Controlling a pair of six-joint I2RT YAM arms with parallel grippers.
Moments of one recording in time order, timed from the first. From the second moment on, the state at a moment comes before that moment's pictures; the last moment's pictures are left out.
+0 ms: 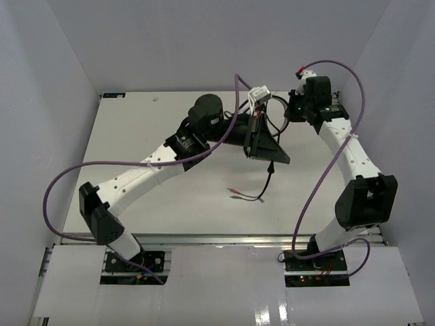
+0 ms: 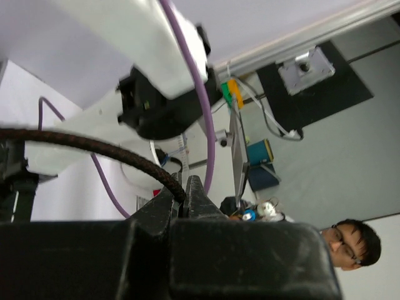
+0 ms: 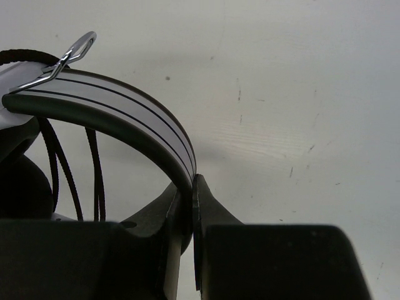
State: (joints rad) left arm -0.91 1.61 1.66 0.10 0.90 -1.22; right arm 0.19 1.60 1.51 -0.53 -0.10 0.11
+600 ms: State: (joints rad) left arm -1.08 1.57 1.22 -0.01 0.71 -0.77; right arm -0.06 1.51 1.60 -0.55 -0.62 0.34
